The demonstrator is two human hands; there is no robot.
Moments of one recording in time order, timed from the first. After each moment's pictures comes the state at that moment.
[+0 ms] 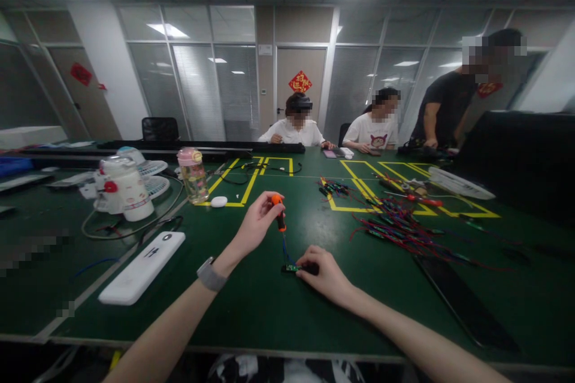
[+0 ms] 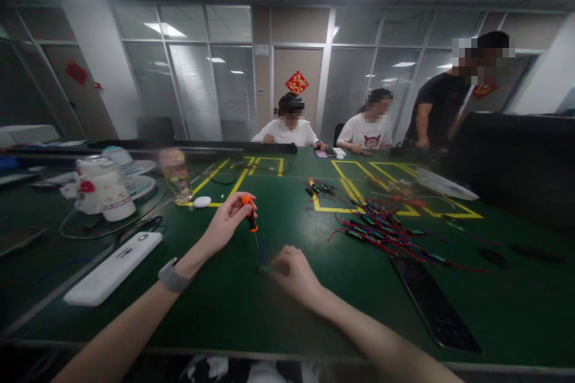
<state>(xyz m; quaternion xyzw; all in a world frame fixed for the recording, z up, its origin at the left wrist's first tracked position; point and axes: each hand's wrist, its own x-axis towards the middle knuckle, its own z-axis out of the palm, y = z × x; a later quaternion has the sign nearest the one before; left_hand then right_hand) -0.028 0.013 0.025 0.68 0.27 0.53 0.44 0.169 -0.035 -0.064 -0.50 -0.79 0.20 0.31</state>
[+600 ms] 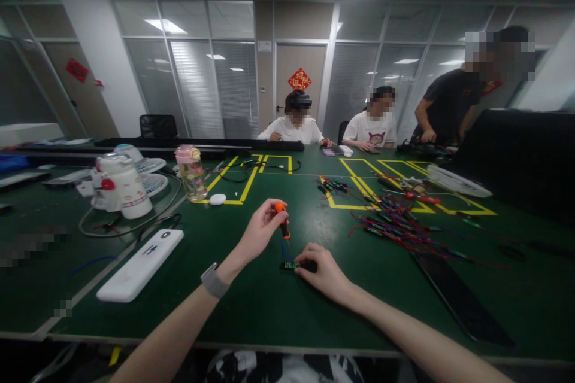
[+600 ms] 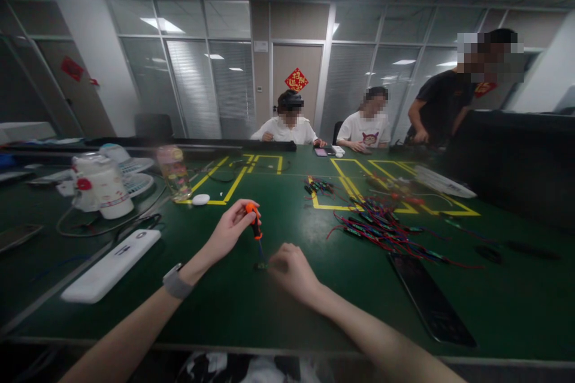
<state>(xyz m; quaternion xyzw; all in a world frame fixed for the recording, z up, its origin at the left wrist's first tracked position) -0.018 0.002 0.011 0.66 0.29 0.51 0.47 0.169 -0.038 -0.062 -0.50 -0.79 0.20 0.30</state>
